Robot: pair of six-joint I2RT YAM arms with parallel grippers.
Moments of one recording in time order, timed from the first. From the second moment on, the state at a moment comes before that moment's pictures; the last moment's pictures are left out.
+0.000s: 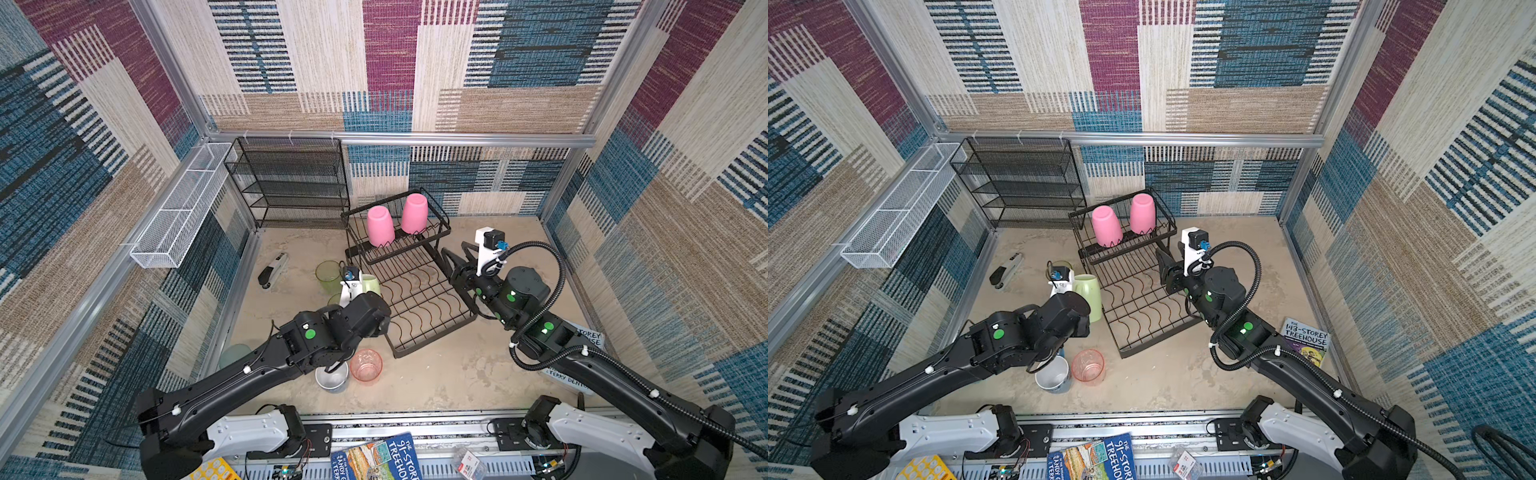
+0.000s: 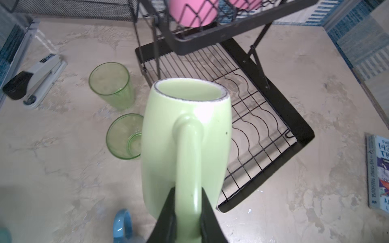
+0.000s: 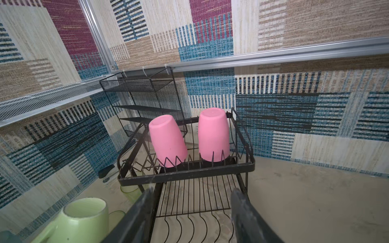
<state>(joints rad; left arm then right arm) -1.08 1.15 1.16 -0.87 -0.65 -0.74 0.69 0.99 0.87 0.13 0.23 0.18</state>
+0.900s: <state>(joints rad) -1.14 1.58 0.80 0.42 -0.71 -0.17 0.59 0.94 0.83 0.11 0.25 0.21</state>
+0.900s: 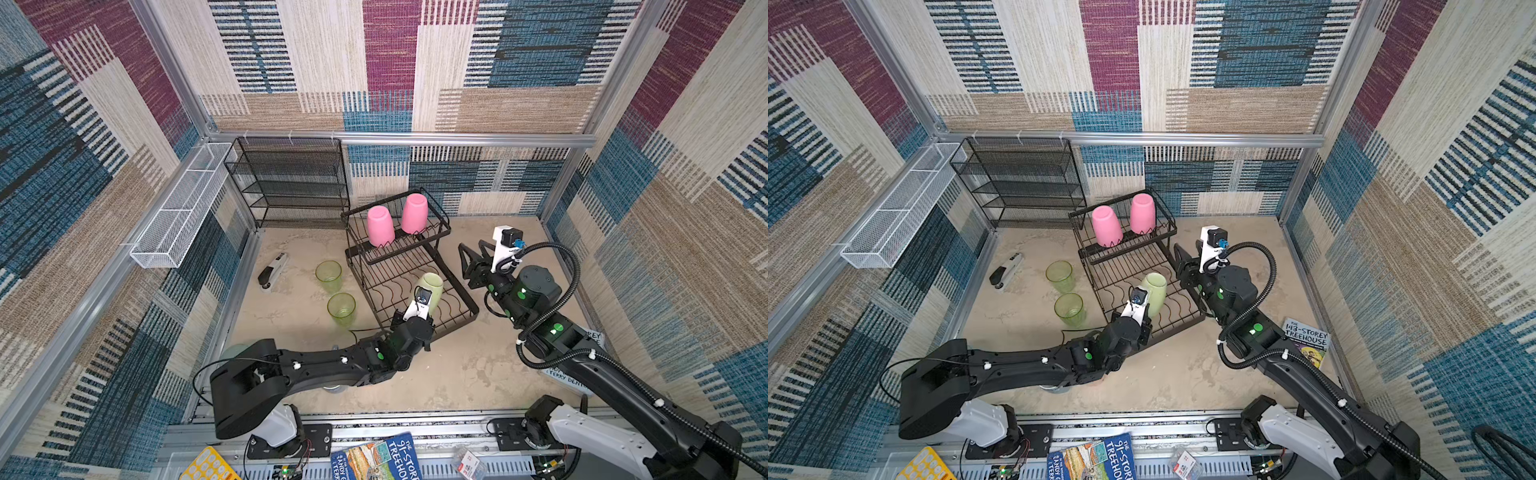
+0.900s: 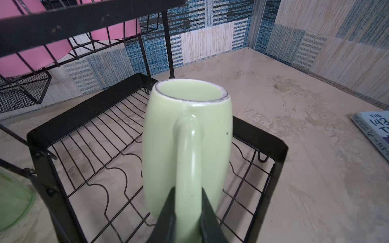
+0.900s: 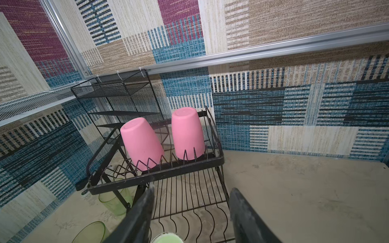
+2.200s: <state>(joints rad) -0.89 2.11 1.07 0.87 -0.72 -0.15 0.53 1.02 0.77 0.19 0.26 0.19</state>
